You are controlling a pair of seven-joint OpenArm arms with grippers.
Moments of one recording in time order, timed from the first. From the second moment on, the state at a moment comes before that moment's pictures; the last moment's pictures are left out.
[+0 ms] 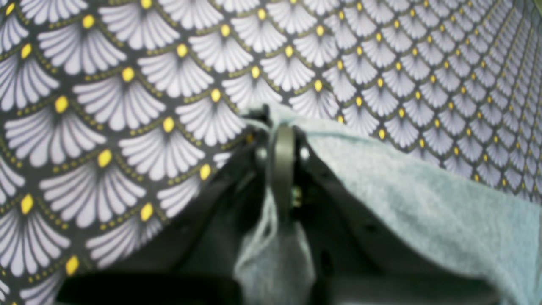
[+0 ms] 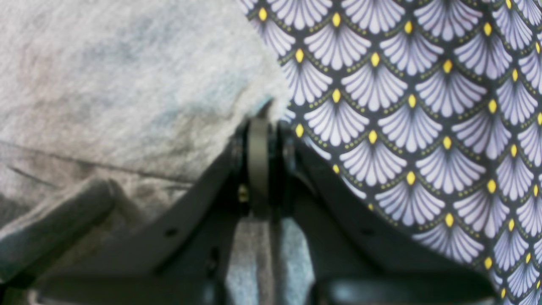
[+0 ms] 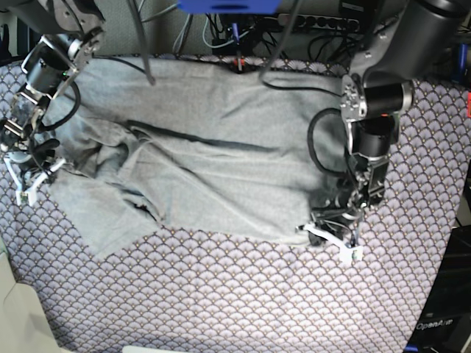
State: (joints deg) left arm -34.4 -5.7 -12.2 24.1 -11.0 -22.2 10.7; right arm 14.3 12.4 44.4 60.3 -18.2 39.8 -28.6
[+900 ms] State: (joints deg) left arm -7.7 -6.2 -12.4 83.5 -10.4 -22.7 39.9; right arm 3.7 10.1 42.1 86.3 -18.9 40.1 -26.8
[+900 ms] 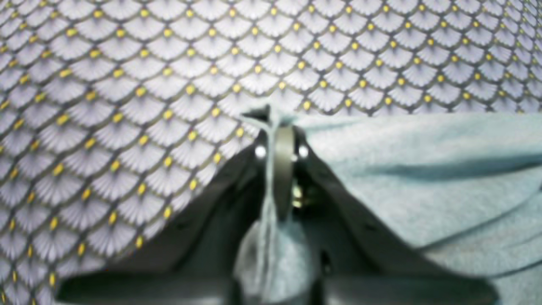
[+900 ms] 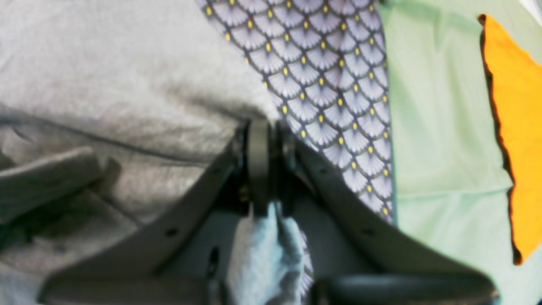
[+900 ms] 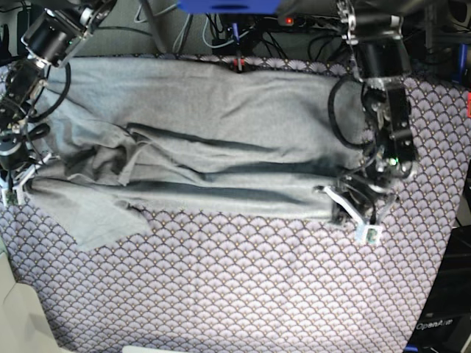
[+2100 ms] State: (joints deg) left arm 2.7 -5.7 -24.9 93.5 -10.2 -39.8 48.9; right arm -17.0 8.7 44.6 93.6 -10.8 40.3 -9.8
